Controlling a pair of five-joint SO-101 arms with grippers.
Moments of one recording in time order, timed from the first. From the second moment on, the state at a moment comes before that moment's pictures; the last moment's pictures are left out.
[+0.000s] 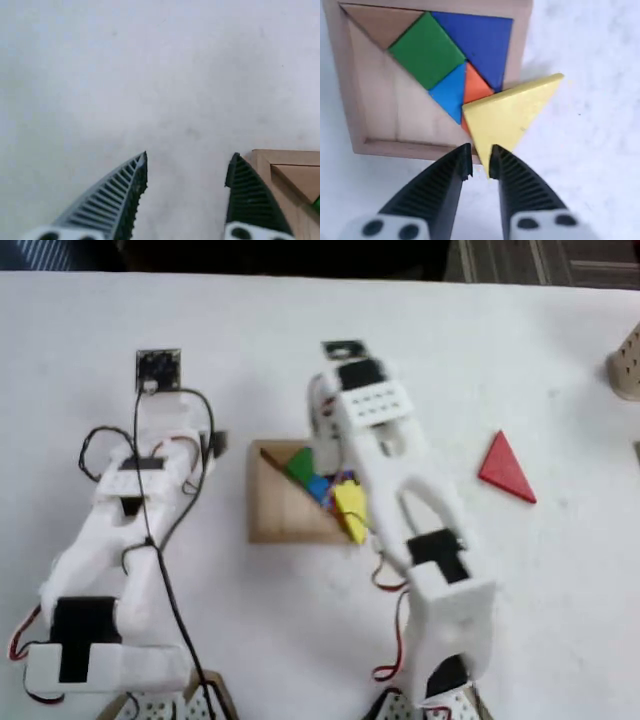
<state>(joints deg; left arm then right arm) -7.6 -4.0 43.7 20.6 2.1 -21.8 22.8 -18.3 94.9 -8.7</state>
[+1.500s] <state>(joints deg) 39.8 9.1 36.5 16.7 16.7 2.5 12.4 3.3 70.2 -18.8</state>
